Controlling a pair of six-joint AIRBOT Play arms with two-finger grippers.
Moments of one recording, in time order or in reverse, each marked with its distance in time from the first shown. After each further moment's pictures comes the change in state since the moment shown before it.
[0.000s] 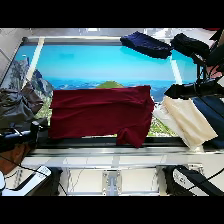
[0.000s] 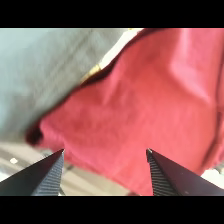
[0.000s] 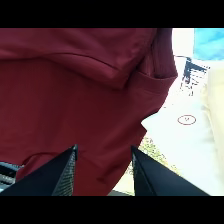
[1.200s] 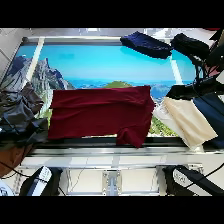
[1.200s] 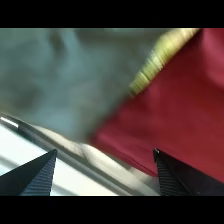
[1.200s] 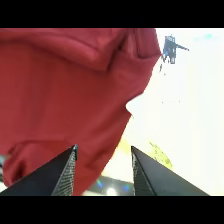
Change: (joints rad) left arm -0.166 0.203 0.056 0.319 0.071 -0.114; right arm 0.006 -0.032 0.040 -0.072 0.055 0.046
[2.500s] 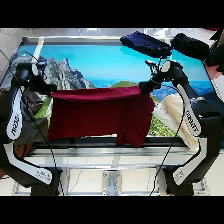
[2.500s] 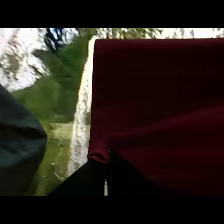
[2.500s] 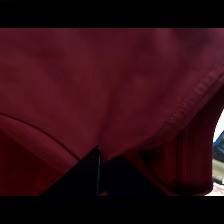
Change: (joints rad) left arm -0.624 -0.857 1.033 0.521 -0.053 0.018; right arm 0.245 -0.729 0.428 -0.058 -0.096 0.005
